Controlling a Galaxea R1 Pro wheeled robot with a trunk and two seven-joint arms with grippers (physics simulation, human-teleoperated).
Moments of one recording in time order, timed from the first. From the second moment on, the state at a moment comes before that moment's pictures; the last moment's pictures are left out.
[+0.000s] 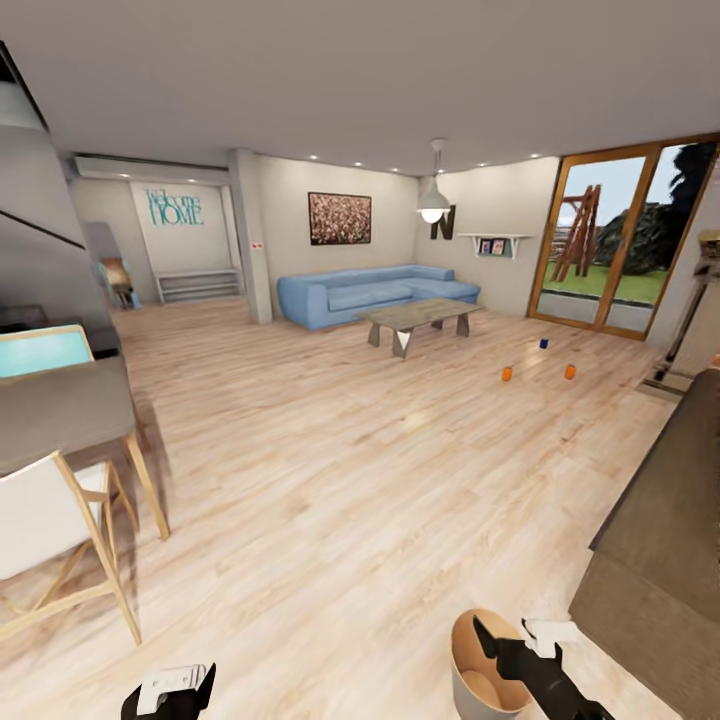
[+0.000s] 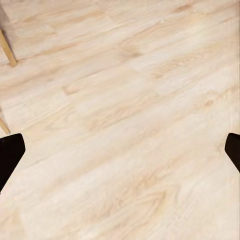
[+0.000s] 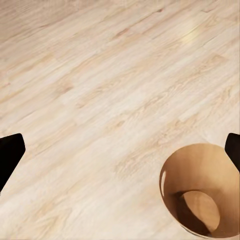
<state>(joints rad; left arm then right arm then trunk) 0.00 0.13 -0.02 -0.93 0.20 -0.15 -0.01 -0.04 -0.02 -0.21 -1.11 -0.09 0.04 0.35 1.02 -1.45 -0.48</state>
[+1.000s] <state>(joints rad) 0.00 0.13 -0.03 -0.93 0.20 -0.15 -0.01 -0.04 -0.01 -0.21 -1.11 -0.09 0.04 0.36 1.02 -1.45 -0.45</state>
